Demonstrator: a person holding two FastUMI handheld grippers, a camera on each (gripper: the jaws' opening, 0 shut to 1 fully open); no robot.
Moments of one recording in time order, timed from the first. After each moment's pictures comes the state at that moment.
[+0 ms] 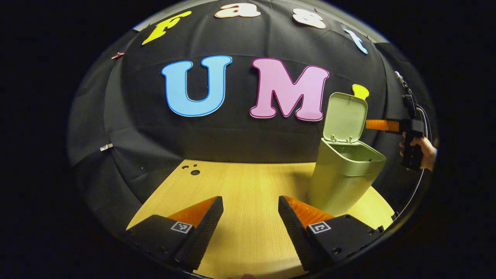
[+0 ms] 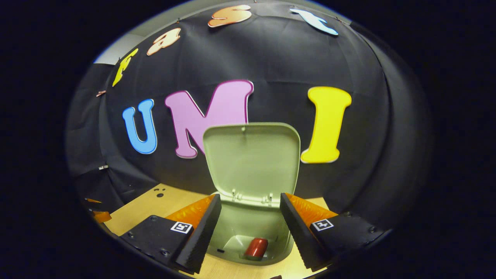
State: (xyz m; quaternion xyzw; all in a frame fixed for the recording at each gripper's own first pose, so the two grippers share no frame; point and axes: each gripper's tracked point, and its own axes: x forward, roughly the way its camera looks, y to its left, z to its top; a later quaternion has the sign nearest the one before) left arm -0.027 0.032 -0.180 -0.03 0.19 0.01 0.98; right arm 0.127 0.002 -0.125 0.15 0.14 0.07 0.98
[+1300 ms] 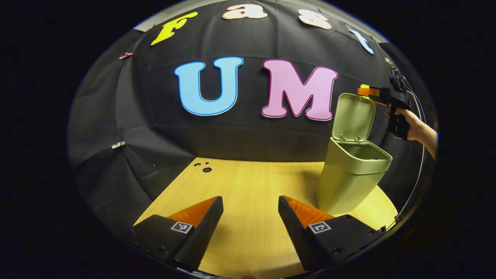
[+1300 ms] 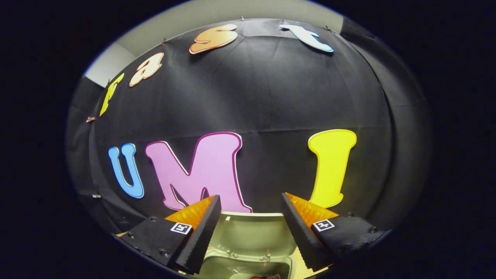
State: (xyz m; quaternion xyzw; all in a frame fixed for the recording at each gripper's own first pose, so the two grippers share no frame) left arm -0.044 0.046 -0.180 -0.03 0.19 0.05 0.98; right arm 0.222 -0.034 -0.062 0.16 0.03 0.03 0.99
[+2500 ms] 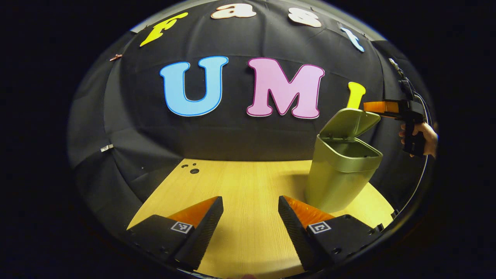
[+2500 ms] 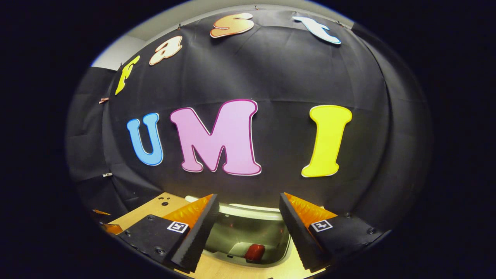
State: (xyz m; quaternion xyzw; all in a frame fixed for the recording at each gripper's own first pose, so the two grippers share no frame) left arm -0.037 0.020 -0.181 -0.02 0.19 0.01 0.98; right arm 0.112 -0.003 -0.107 0.17 0.14 0.08 0.97
